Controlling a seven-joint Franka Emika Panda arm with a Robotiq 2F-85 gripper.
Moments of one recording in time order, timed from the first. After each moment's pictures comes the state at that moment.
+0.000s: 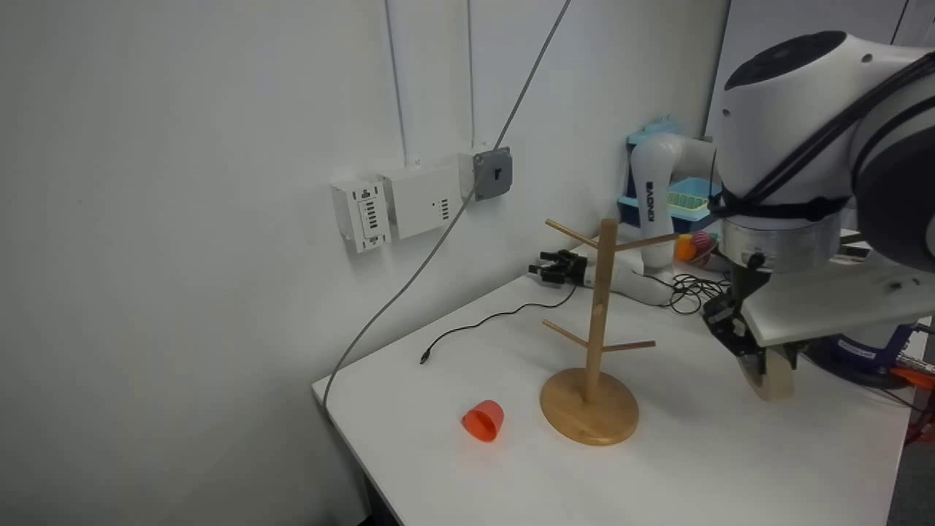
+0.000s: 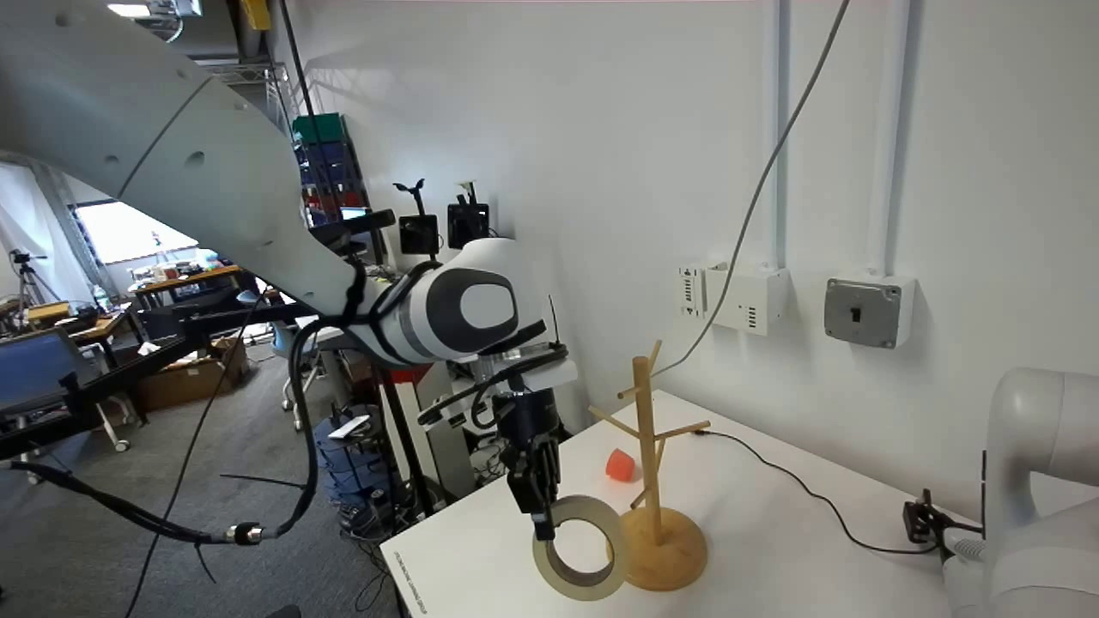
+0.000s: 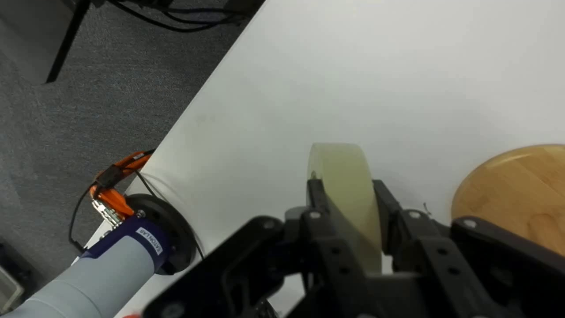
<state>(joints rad) 0.08 0.17 0.01 -2.22 -0.37 2.20 1.14</state>
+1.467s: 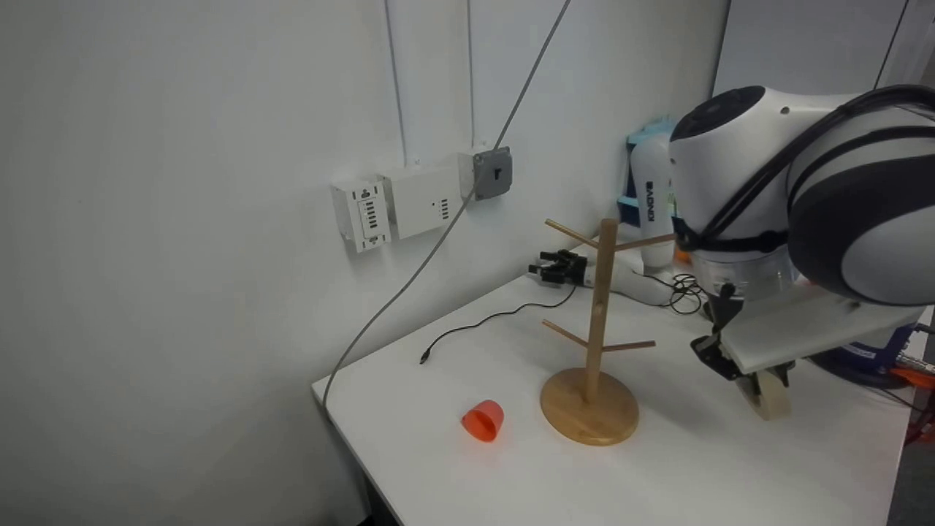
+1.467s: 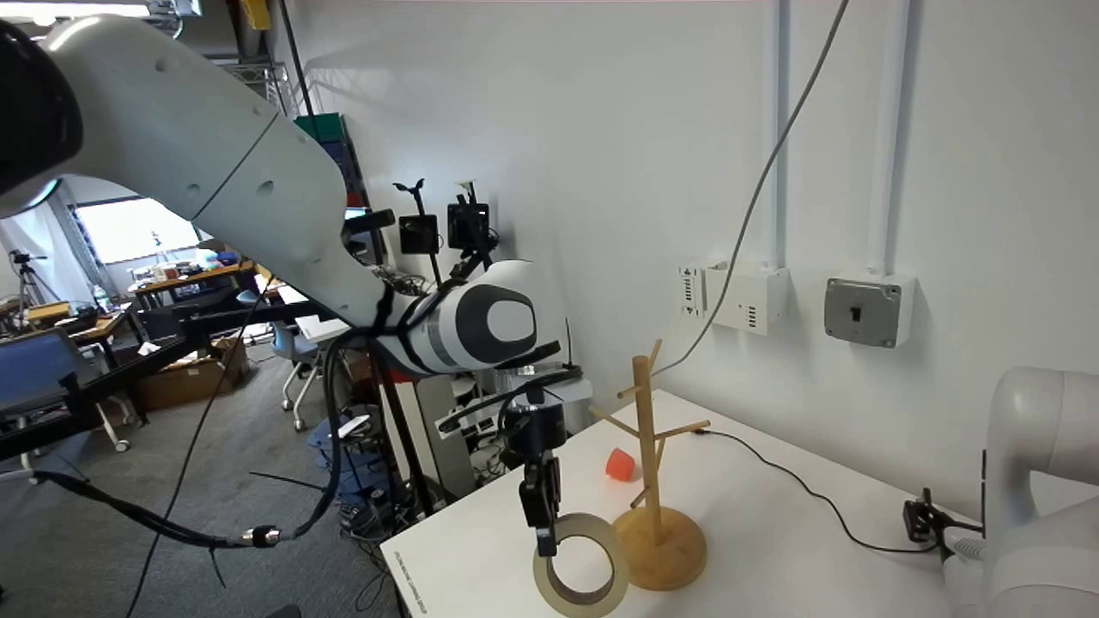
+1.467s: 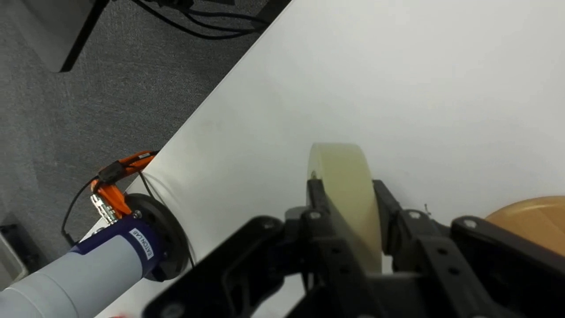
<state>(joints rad) 0.10 0.29 0.01 -2.13 -0.37 2.12 1.07</state>
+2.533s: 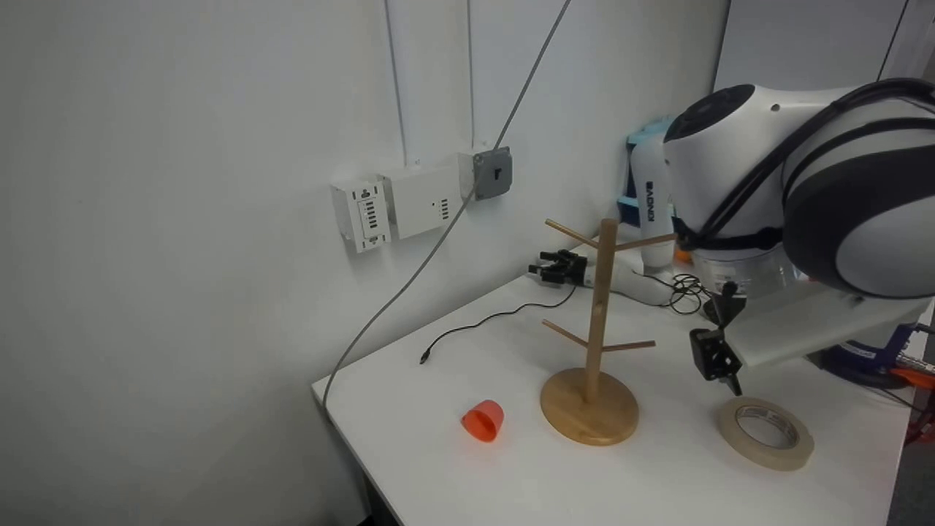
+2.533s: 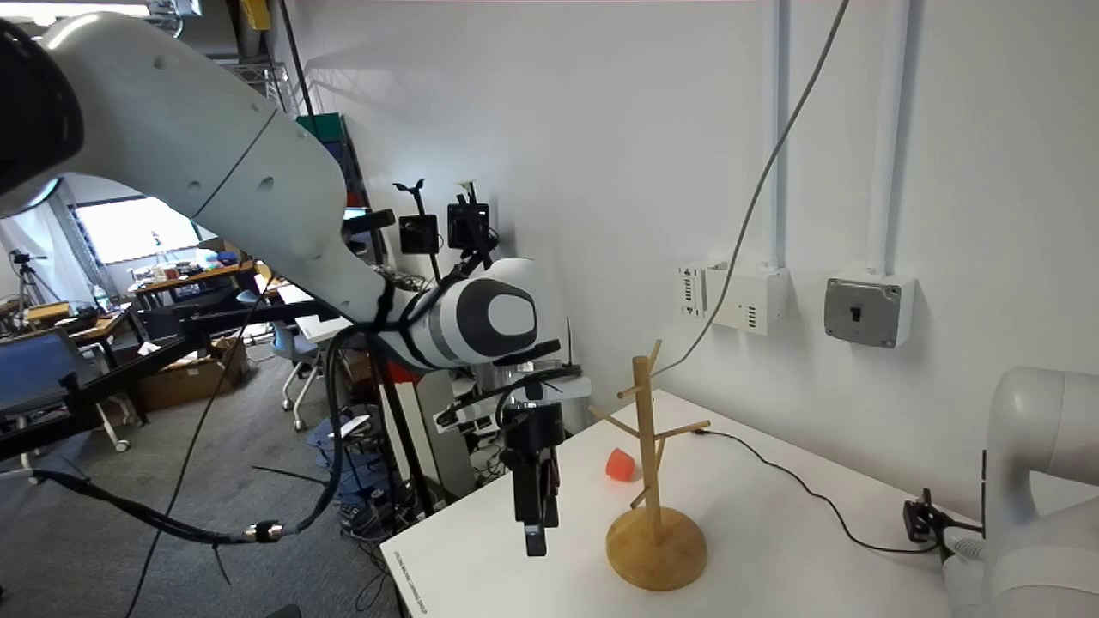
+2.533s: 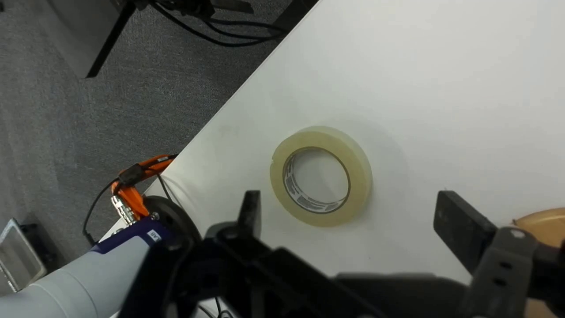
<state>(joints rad) 0.11 0.29 0.01 -2.11 -0.37 2.05 1.07</state>
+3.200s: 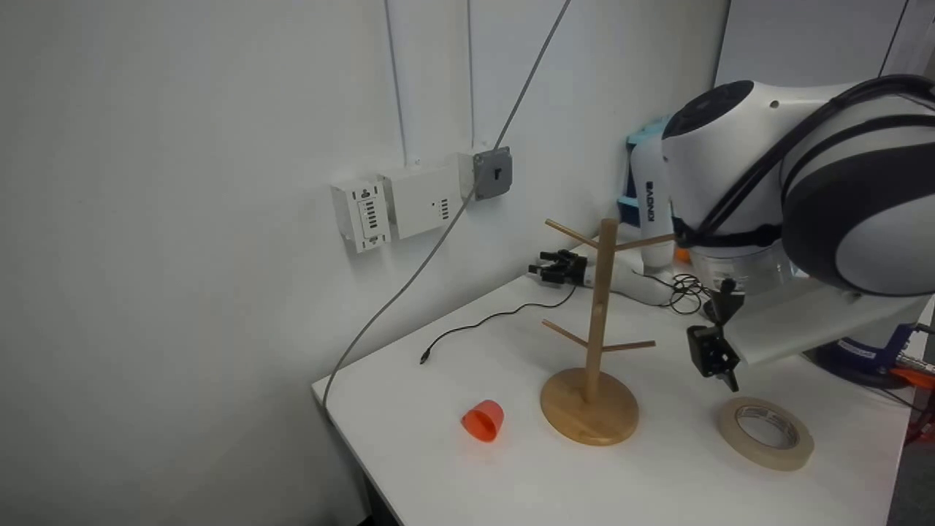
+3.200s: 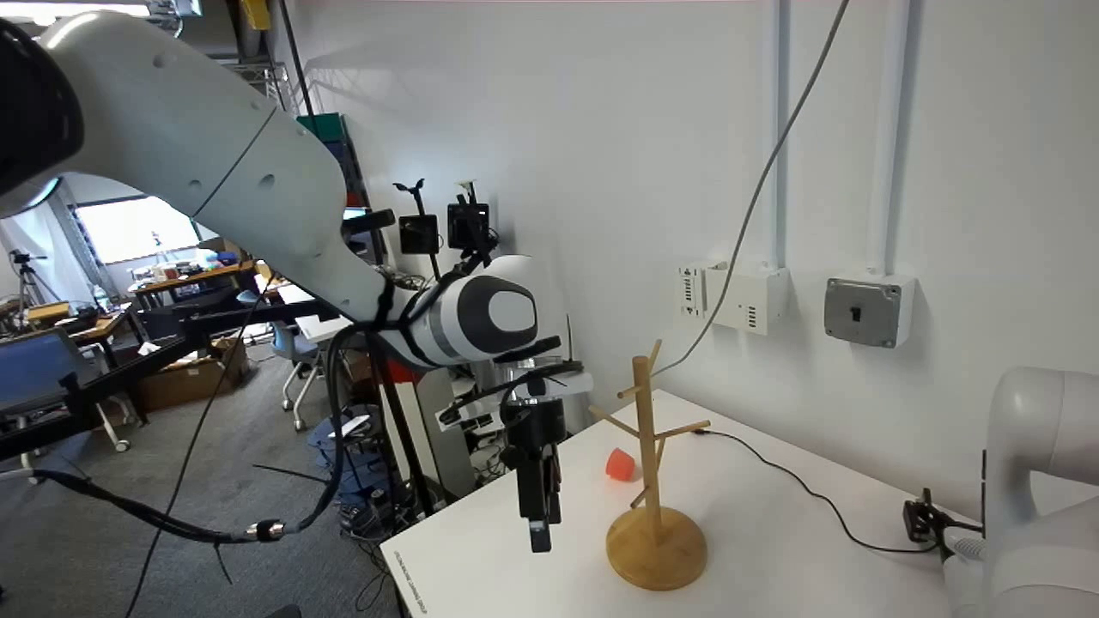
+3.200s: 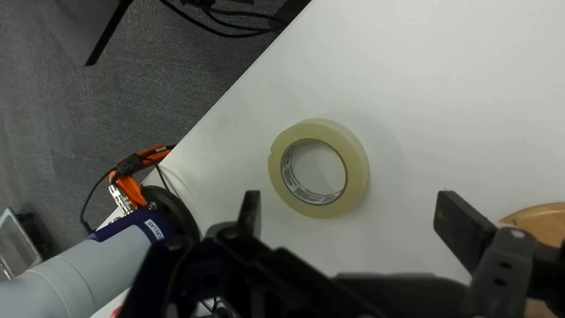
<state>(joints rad) 0.11 0.29 0.01 -2.10 -0.39 2.06 1.05</state>
